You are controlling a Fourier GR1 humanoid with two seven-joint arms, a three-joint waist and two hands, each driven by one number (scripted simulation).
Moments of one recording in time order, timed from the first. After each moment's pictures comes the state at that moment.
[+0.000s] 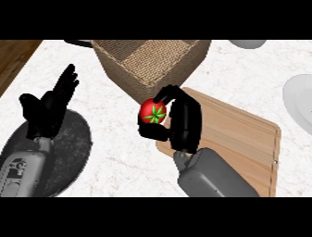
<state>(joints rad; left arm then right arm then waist) -0.28 0.17 0.03 -1.46 -0.03 0.03 0.18 -0.53 0.00 0.60 -1.39 0.74 -0.79 0.72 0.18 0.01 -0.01</state>
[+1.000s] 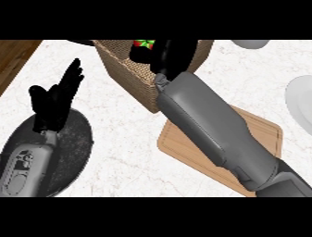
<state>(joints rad) -0.34 0.16 0.02 -1.43 -0.06 0.04 0.19 -1.14 0.00 0.43 -0.91 0.94 -0.83 1.11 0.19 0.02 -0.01</state>
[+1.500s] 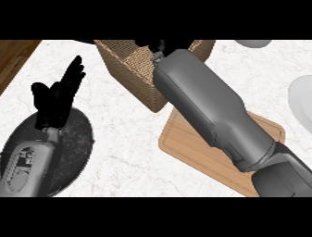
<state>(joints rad) -0.36 0.15 0.02 -1.42 -0.06 0.05 0.19 -1.33 0.00 0.39 -0.63 0.93 -0.79 1.19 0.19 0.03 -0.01</state>
